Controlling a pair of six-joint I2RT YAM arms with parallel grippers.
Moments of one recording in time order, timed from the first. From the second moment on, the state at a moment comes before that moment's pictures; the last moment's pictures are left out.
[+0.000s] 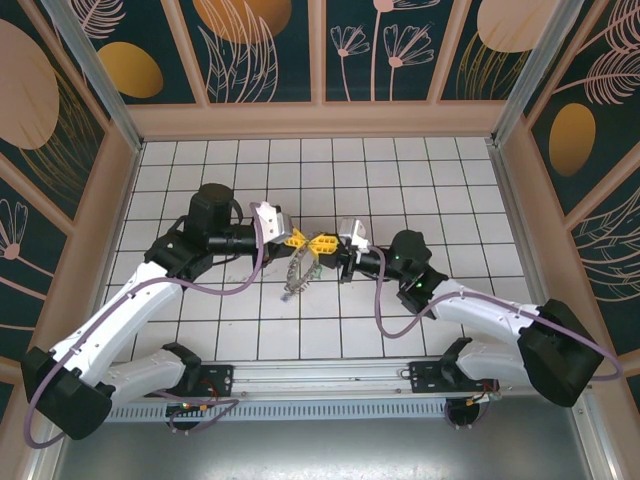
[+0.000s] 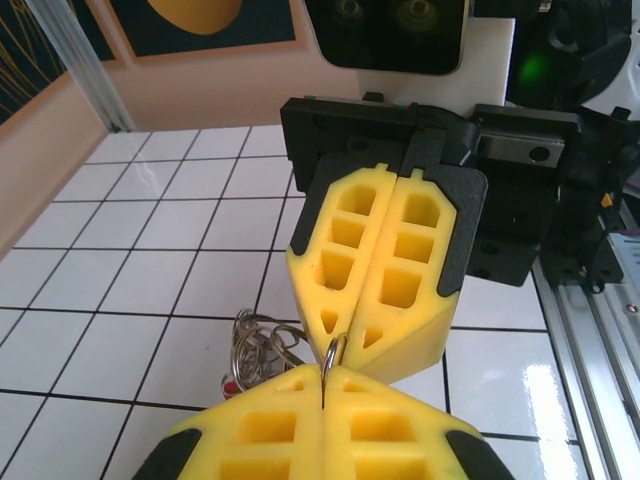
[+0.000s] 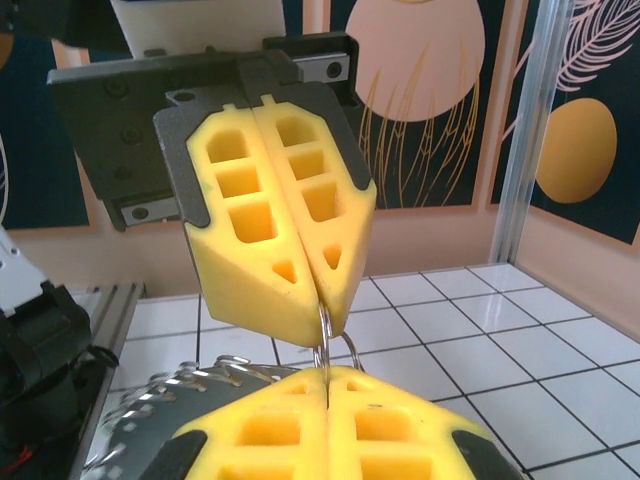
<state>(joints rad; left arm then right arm) -0.56 1.09 0.99 -0.40 0.77 0.50 0.80 1.17 0.52 0.73 -0.57 -0.03</state>
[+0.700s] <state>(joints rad) -0.56 1.10 1.00 -0.50 0.75 0.54 0.78 1.19 0.67 0.47 -0.64 -0.13</state>
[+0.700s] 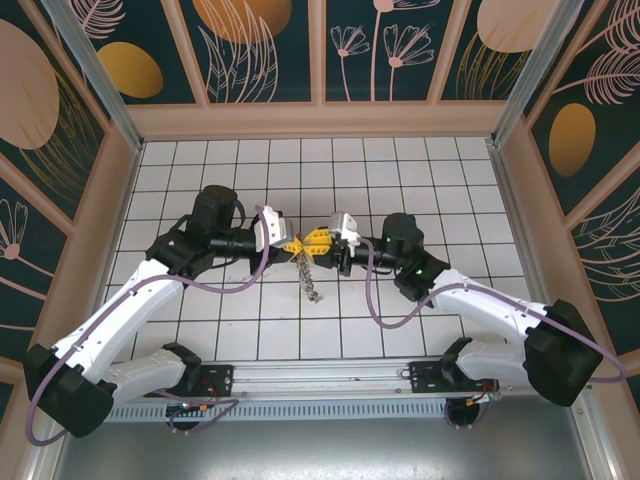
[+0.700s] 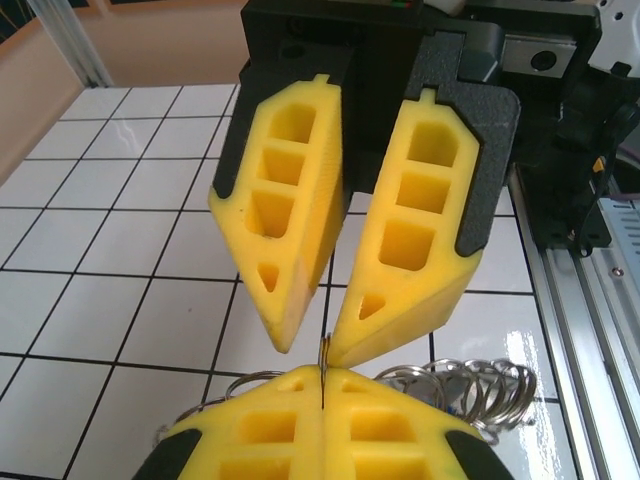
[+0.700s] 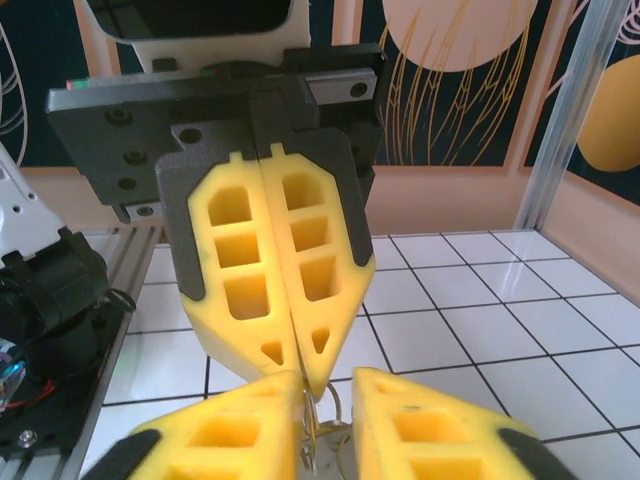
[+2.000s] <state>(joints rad) -0.56 1.11 1.01 -0.57 0.74 0.64 0.76 1.29 0.75 0.25 -0.80 -0.17</state>
